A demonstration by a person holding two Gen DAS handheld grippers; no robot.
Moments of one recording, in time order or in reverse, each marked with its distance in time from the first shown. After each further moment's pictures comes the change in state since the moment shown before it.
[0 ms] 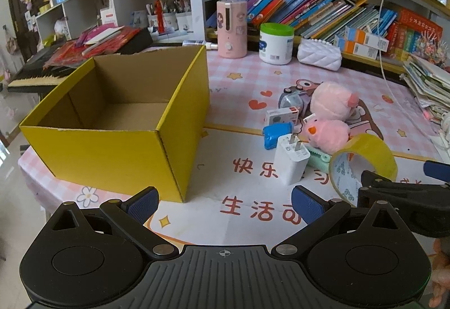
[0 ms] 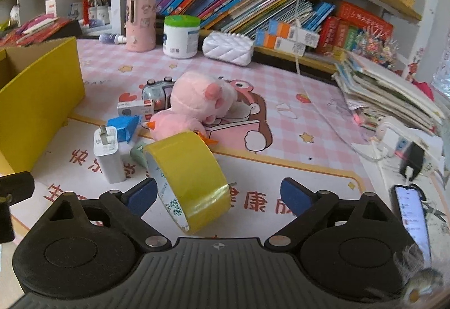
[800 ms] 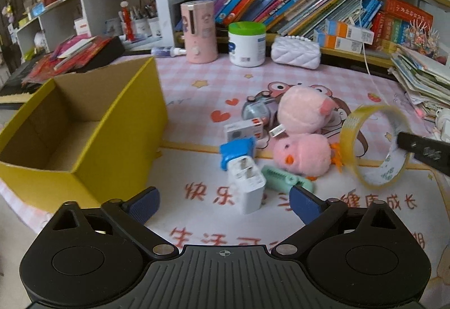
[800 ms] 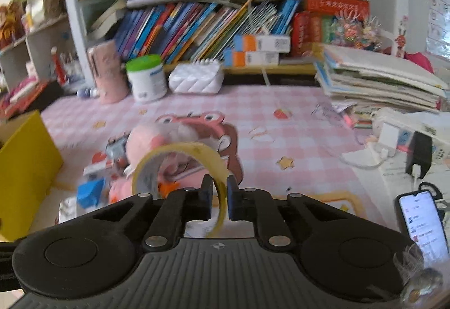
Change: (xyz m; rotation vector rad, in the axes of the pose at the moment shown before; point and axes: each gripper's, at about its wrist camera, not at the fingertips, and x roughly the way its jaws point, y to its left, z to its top) left arm 0.036 -0.059 0.027 0.057 -0.002 -0.039; right arm 0.014 -0.085 0.025 0.226 -0.116 0.061
